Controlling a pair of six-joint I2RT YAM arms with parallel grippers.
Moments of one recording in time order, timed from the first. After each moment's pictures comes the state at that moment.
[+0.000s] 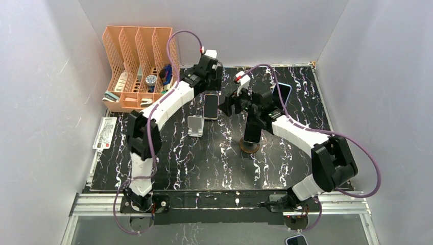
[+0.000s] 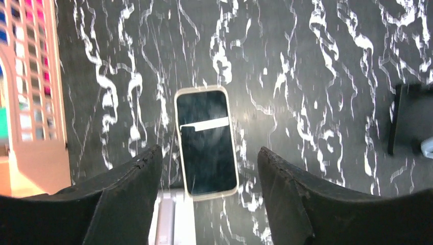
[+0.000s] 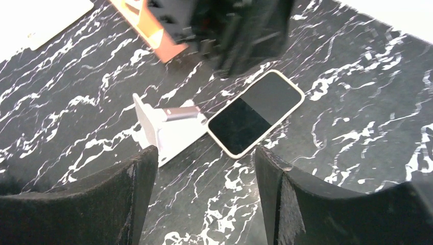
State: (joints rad) left arm -0.60 1.96 1.80 -0.55 -0.32 -0.30; right arm 0.55 1.51 0.98 0.24 -0.39 0.08
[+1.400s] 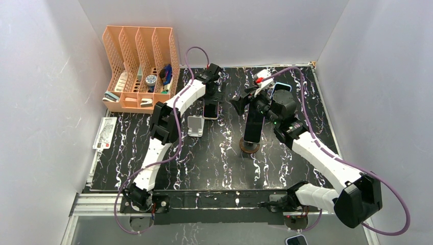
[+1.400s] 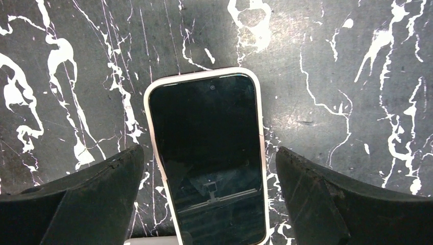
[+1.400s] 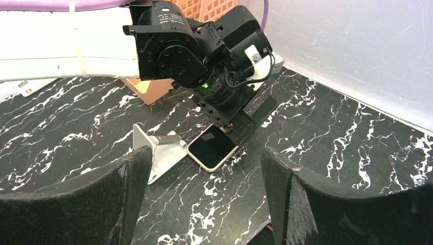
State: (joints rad) left arm -0.54 2.50 2.30 -0.86 -0.18 -0.30; right arm 0.56 1.13 0.89 0.19 -0.20 0.04
